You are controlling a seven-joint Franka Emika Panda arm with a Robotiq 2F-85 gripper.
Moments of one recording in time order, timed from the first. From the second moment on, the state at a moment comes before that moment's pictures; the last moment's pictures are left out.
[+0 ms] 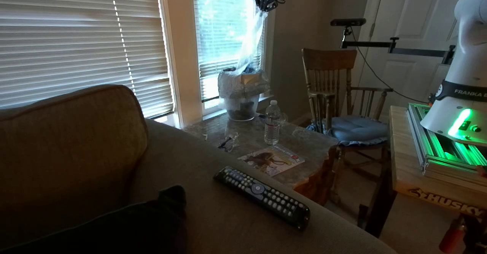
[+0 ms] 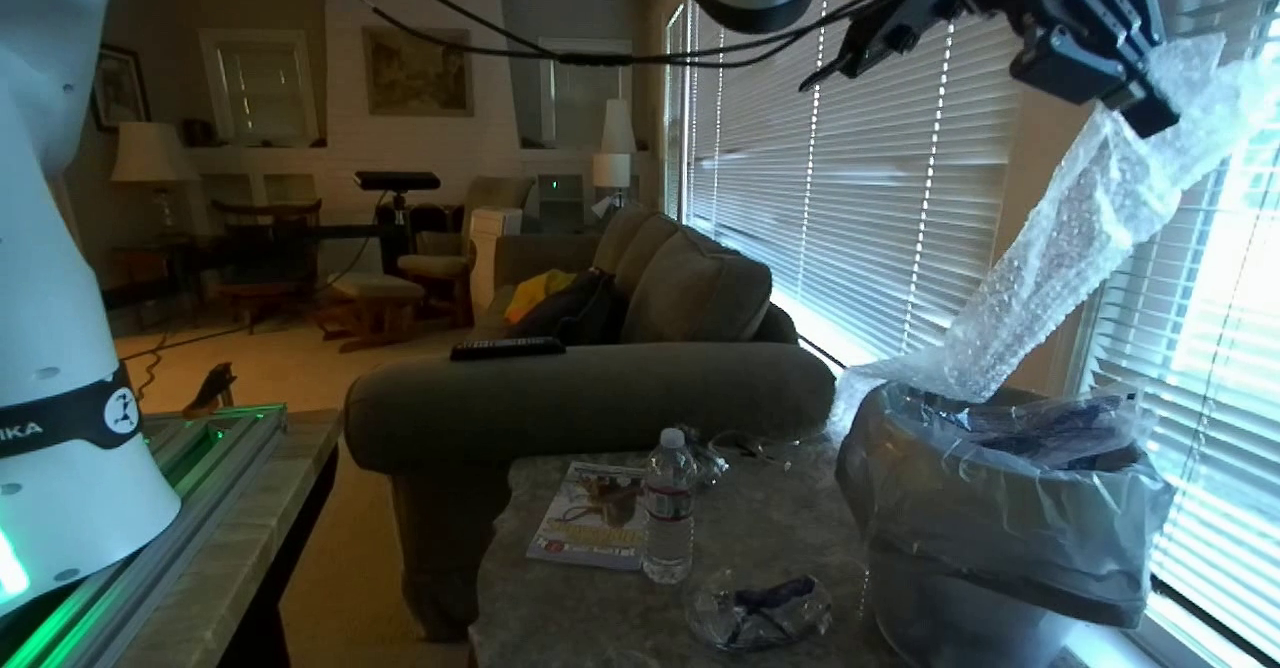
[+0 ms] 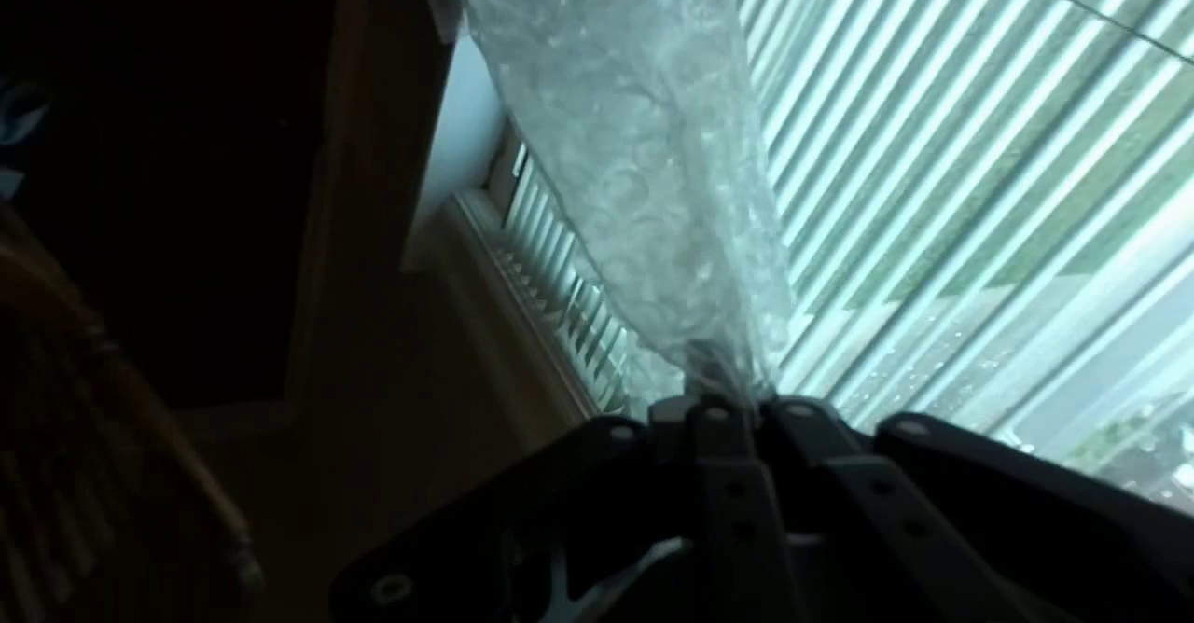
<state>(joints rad) 0.32 0.43 -0.64 -1.66 -0.18 2.69 1.40</state>
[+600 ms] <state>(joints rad) 0.23 0.63 -0.40 -1.51 -0.26 2.54 1.42</state>
